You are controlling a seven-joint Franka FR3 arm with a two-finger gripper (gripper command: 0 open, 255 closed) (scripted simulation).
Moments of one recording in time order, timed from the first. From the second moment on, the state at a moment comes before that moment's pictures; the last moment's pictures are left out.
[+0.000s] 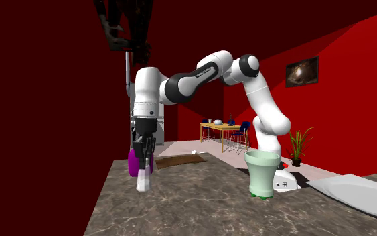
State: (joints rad) arm 0.22 0.39 0.48 -1.76 -0.14 2.16 0.72
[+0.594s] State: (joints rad) arm 0.21 0.34 0.49 -1.70 -0.12 2.06 0.70
